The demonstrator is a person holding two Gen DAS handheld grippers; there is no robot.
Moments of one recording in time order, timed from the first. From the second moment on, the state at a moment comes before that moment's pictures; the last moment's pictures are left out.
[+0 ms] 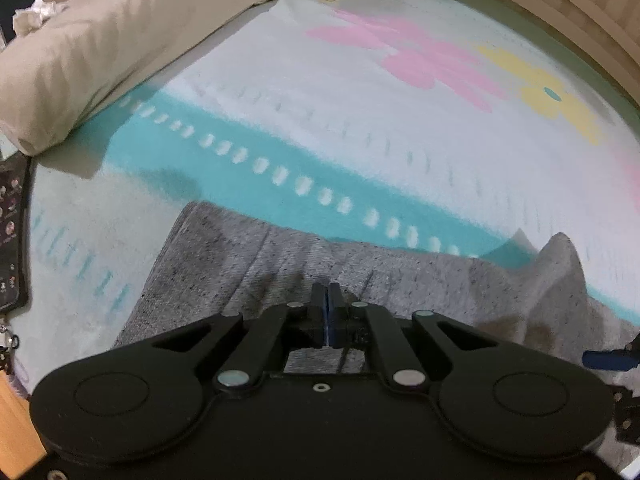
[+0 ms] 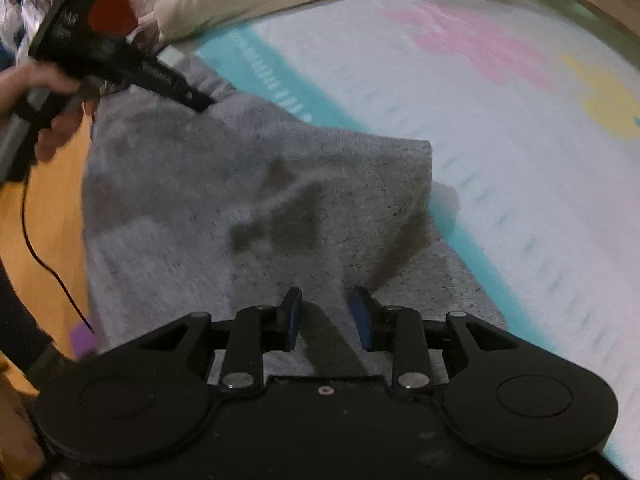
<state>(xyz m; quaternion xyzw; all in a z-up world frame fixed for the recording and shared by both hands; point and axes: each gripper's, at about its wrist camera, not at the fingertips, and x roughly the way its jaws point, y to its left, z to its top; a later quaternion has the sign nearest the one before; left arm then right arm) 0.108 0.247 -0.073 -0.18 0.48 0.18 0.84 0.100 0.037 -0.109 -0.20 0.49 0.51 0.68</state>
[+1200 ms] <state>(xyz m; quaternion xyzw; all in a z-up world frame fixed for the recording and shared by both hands) 0.208 0.094 -0.033 -0.06 0.47 -0.04 0.88 0.067 -0.056 -0.085 -0.25 0.31 0.58 0.71</state>
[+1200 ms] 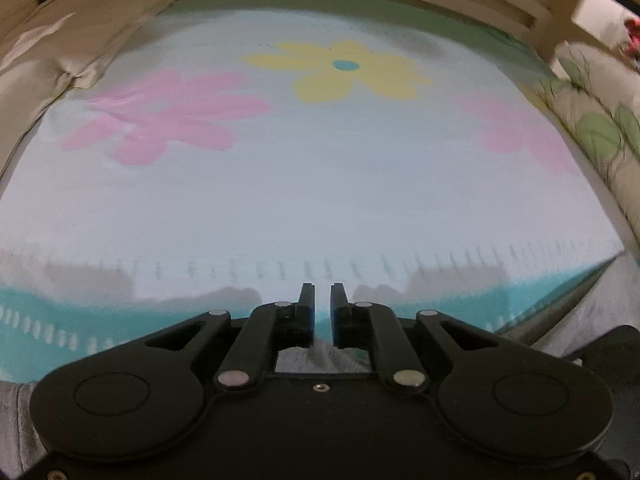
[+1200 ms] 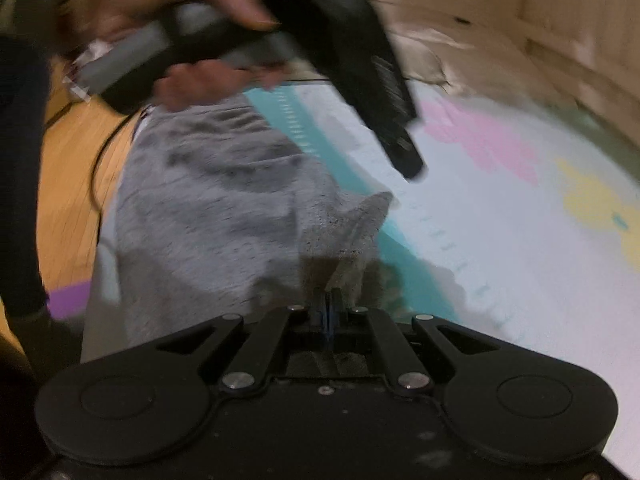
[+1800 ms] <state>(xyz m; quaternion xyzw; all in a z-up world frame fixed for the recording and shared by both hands) 0.186 0.103 -0.077 -0.03 0.57 -0.03 0.82 0.116 -0.062 -0.064 -0.17 0.34 0.55 0.74</state>
